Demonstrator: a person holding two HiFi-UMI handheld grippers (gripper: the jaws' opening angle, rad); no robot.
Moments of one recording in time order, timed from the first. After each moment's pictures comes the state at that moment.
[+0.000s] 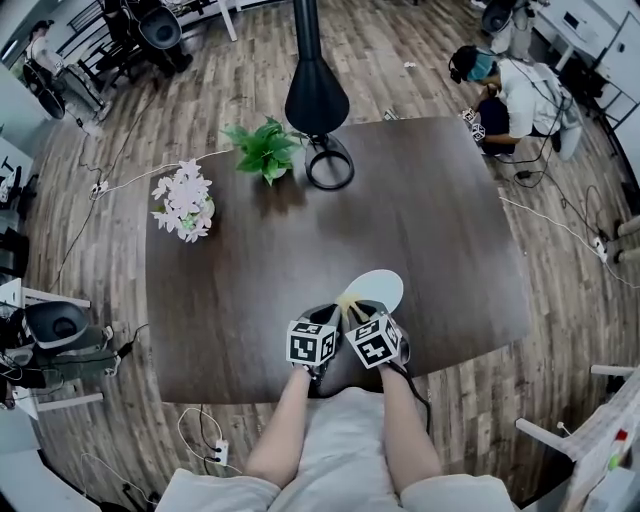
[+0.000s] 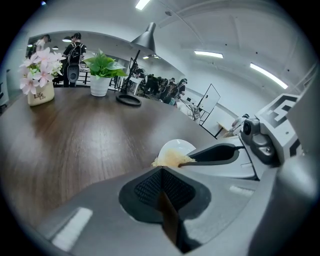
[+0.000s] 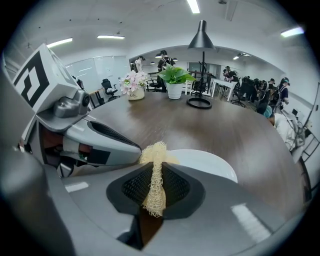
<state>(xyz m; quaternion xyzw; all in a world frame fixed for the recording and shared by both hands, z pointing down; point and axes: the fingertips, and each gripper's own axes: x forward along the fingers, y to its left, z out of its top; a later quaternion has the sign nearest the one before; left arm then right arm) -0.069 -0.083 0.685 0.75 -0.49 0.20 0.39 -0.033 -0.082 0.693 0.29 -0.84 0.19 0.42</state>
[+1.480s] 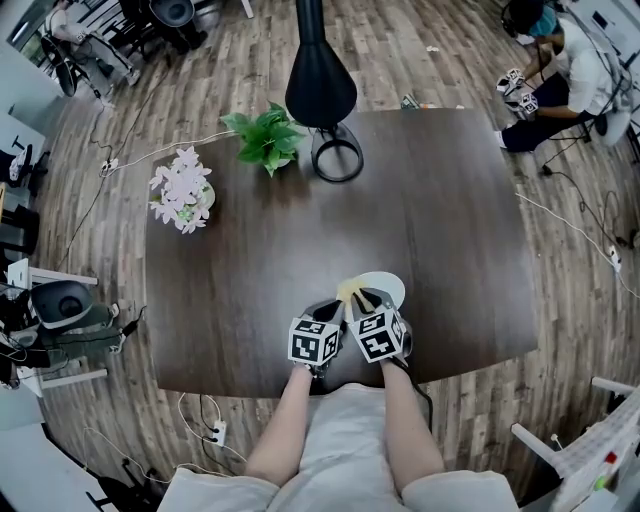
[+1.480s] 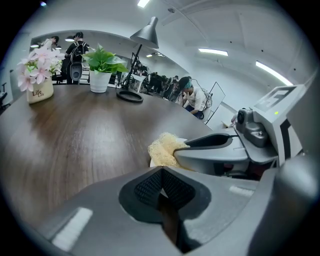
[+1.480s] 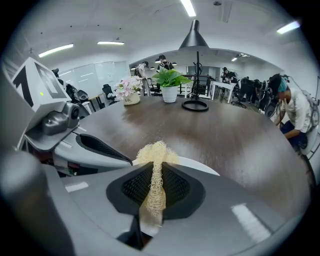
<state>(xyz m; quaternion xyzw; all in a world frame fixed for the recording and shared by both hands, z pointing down) -0.058 -0.100 0.698 0.74 -0.50 0.21 0.40 -0.028 -0.124 0.697 0.29 -0.85 0.19 0.39</state>
